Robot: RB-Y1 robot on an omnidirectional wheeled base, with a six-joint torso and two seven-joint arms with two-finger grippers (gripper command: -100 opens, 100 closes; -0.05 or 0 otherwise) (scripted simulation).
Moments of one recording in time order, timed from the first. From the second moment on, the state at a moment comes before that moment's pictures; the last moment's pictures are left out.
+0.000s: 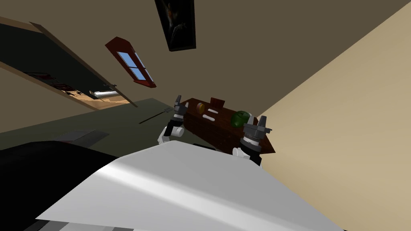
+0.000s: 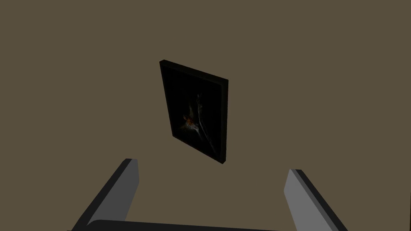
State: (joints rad) left arm 0.30 0.12 -0.01 -2.20 0.06 -0.29 0.17; right arm 0.51 -0.01 0.00 -2.23 0.00 -0.63 -0.15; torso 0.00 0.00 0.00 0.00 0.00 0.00
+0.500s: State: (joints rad) left arm 0.15 0.17 0.00 -2.12 0.09 -0.17 0.18; right arm 0.51 -0.01 0.00 -2.23 0.00 -0.63 -0.15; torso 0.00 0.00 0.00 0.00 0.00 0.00
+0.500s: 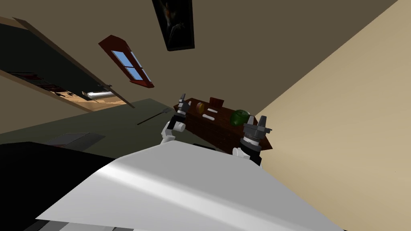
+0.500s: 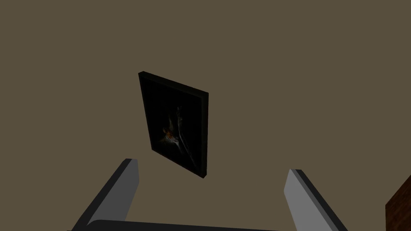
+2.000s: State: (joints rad) left arm -0.27 0.21 0.00 -1.87 0.16 0.25 0.19; right arm 0.51 -0.01 0.00 -2.23 0.00 -0.63 -0.15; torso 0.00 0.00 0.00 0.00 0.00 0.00
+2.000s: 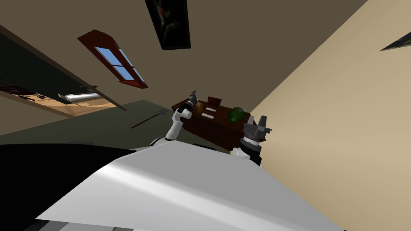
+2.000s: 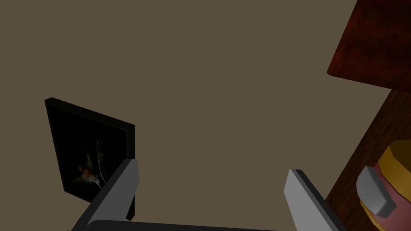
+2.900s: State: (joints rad) left arm -0.48 0.20 0.00 -1.69 0.19 0.49 0.19; right arm 0.51 -0.01 0.00 -2.23 0.00 -0.63 -0.15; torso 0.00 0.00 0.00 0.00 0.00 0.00
